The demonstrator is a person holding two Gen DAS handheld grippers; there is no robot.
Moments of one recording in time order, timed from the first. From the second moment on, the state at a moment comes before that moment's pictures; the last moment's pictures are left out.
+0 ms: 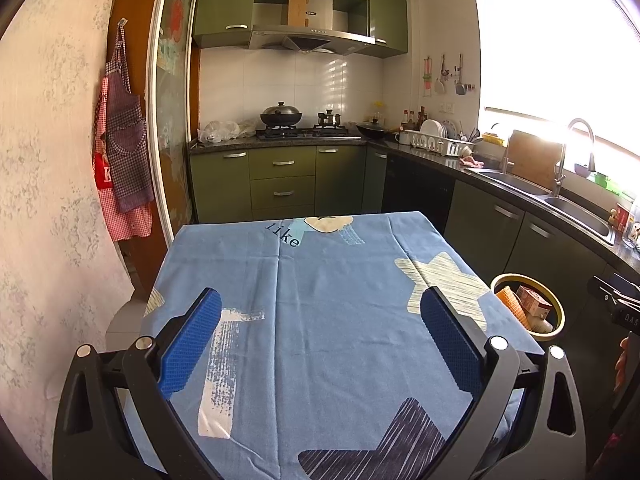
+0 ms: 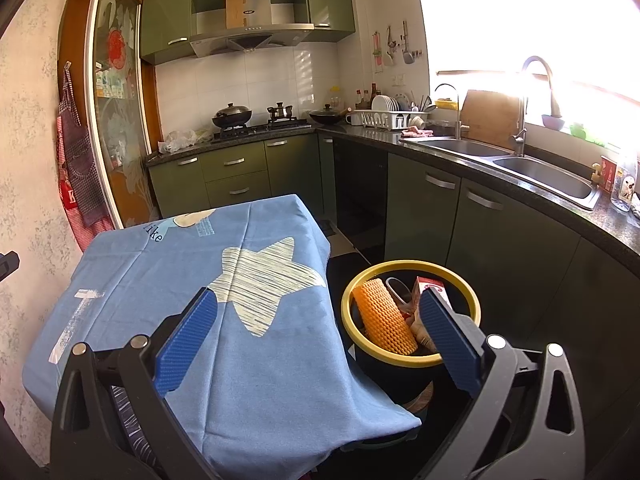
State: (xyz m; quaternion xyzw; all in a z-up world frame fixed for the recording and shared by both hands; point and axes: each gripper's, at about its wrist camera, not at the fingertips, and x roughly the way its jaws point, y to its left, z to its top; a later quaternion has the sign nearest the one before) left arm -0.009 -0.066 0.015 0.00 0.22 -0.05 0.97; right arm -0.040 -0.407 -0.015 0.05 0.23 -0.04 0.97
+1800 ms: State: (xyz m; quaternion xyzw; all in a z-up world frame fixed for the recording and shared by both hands) left arm 0.011 -0.063 0.009 0.01 0.25 -0.06 0.97; right arm -0.035 -0.408 -0.025 0.04 0.24 -0.04 0.97
